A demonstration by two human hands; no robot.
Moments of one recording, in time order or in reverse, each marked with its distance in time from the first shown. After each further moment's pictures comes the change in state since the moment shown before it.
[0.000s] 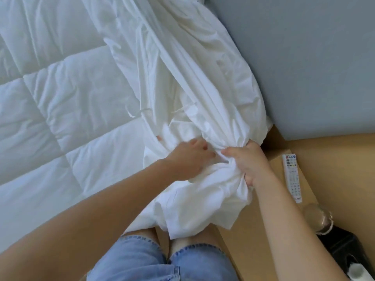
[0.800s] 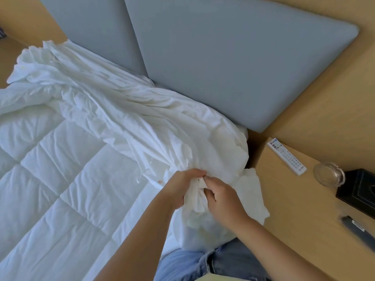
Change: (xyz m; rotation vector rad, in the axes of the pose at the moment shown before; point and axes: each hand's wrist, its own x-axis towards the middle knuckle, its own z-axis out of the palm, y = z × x) left_hand -0.081 0.013 -0.090 -1.460 -0.197 -0.329; right_hand -0.136 0.023 0.070 -0.287 0.200 -0.655
